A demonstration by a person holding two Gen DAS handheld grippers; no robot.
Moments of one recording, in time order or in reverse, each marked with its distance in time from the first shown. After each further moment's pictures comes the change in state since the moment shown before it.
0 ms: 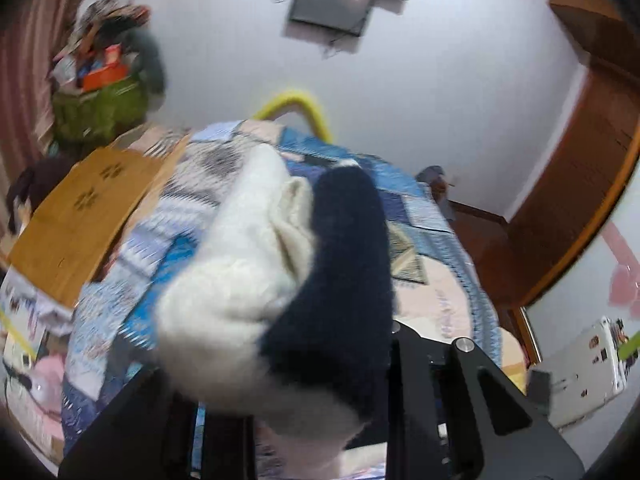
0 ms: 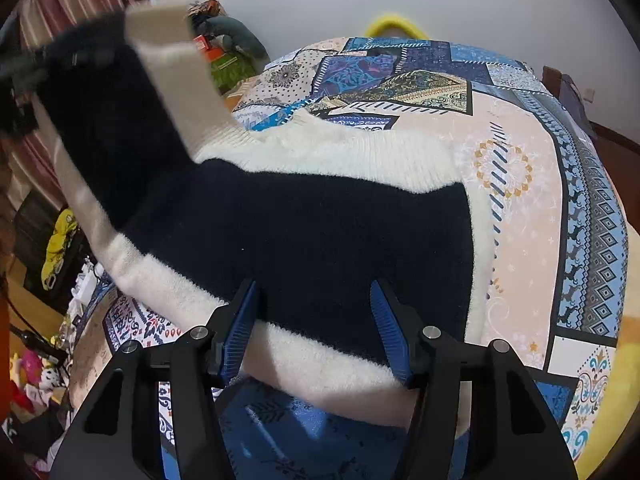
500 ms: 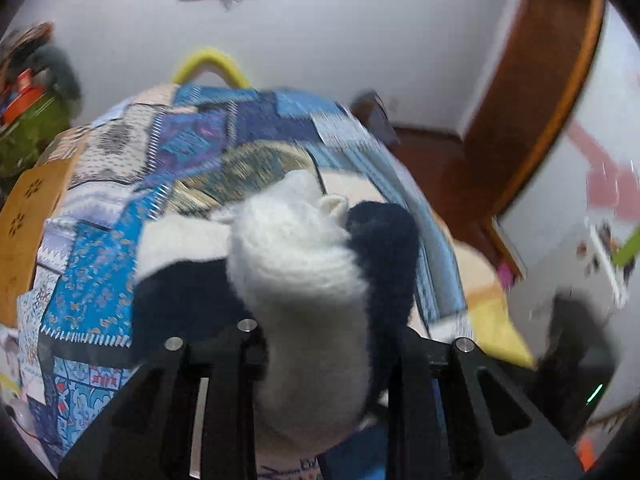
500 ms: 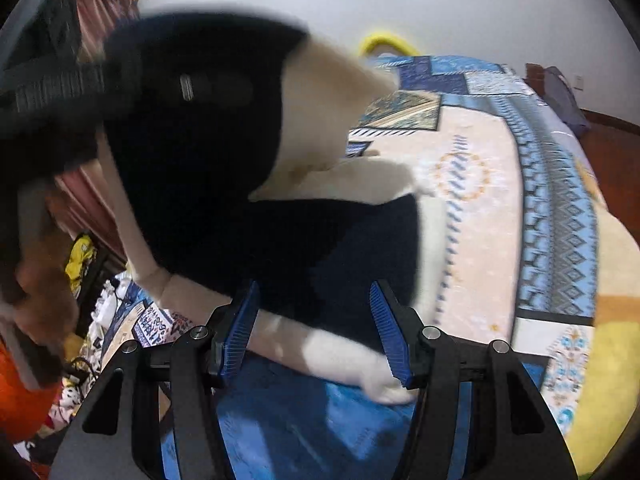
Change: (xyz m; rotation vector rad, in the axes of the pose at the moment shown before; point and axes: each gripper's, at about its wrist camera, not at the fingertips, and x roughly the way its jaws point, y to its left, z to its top) left arm 0.067 -0.120 -0.067 0.260 0.227 -0.135; right arm -0.050 -0.025 -0.008 0.078 -0.085 0.040
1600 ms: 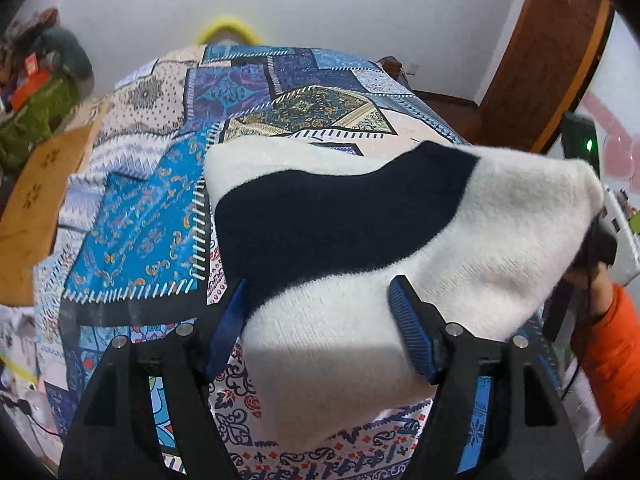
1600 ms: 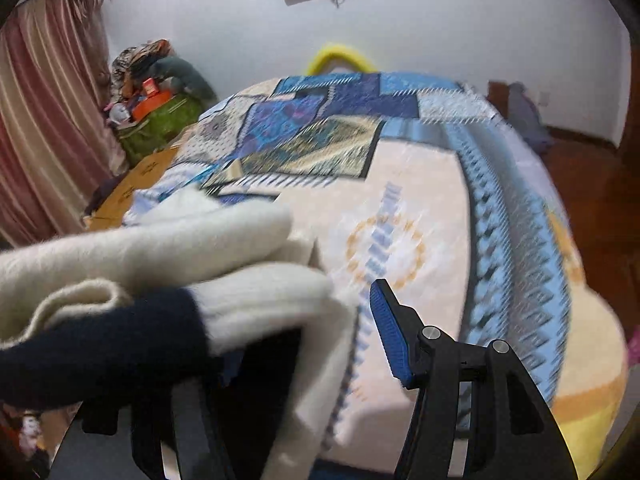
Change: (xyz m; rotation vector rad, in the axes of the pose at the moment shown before) left arm -0.002 0.077 -0.062 -0.001 0.070 0.059; right arm 0.038 -0.048 0.052 -0.014 -0.057 -0.192
